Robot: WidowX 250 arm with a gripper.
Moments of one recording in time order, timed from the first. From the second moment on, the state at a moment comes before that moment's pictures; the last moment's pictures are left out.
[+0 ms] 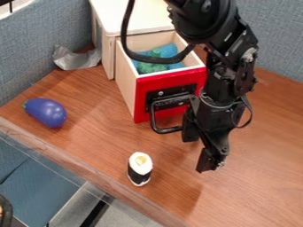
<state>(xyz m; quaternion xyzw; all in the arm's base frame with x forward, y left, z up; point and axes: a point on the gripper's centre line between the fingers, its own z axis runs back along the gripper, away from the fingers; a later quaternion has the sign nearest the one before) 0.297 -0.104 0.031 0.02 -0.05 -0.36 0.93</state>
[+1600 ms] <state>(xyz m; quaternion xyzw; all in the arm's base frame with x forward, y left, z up) 0.316 -0.046 0.039 0.05 -0.04 -0.31 0.95</state>
